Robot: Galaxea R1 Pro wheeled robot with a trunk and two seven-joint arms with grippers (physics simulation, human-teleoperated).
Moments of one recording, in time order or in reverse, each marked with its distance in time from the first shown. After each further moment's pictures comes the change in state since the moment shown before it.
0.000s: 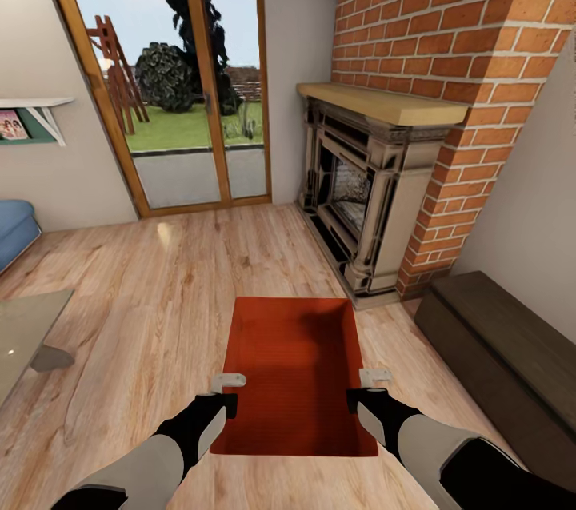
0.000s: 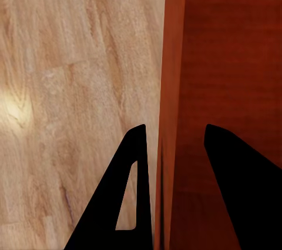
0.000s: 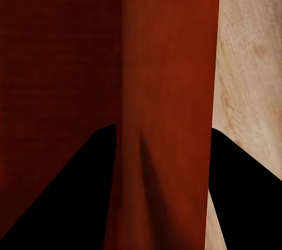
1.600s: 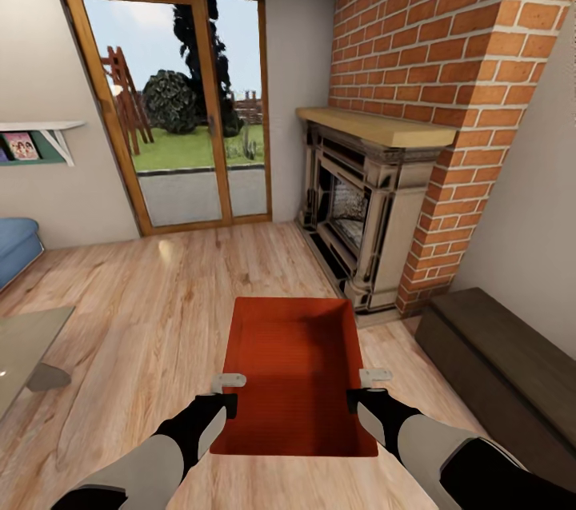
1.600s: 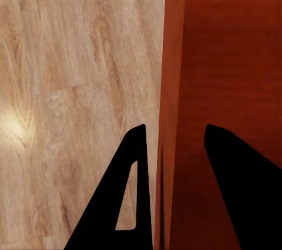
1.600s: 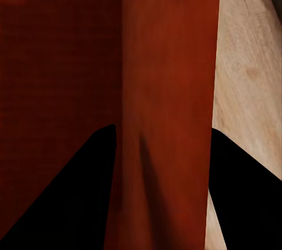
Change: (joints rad) left arm 0.000 0.000 0.000 0.000 0.000 0.000 0.000; right arm 0.000 0.000 0.000 0.001 0.000 0.000 0.000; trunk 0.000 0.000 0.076
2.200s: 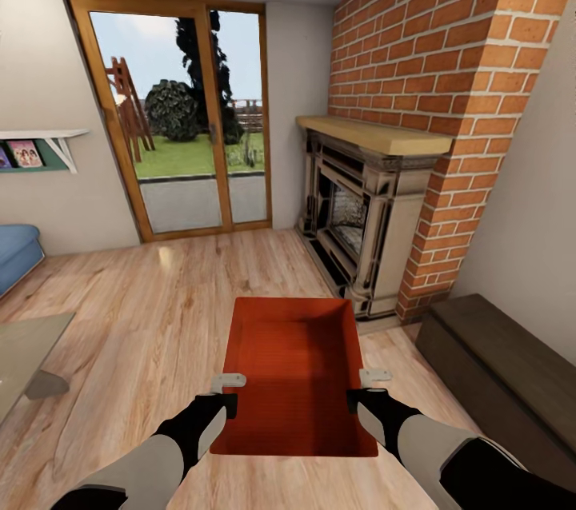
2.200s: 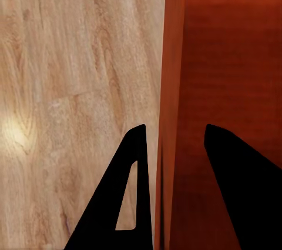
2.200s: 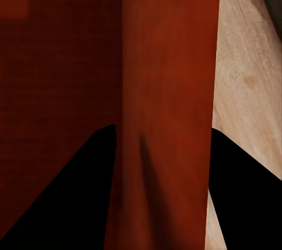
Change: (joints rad) left arm 0.000 0.000 0.000 0.000 0.000 0.000 0.000; right arm 0.000 0.000 -0.001 0.001 0.000 -0.001 0.000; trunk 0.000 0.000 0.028
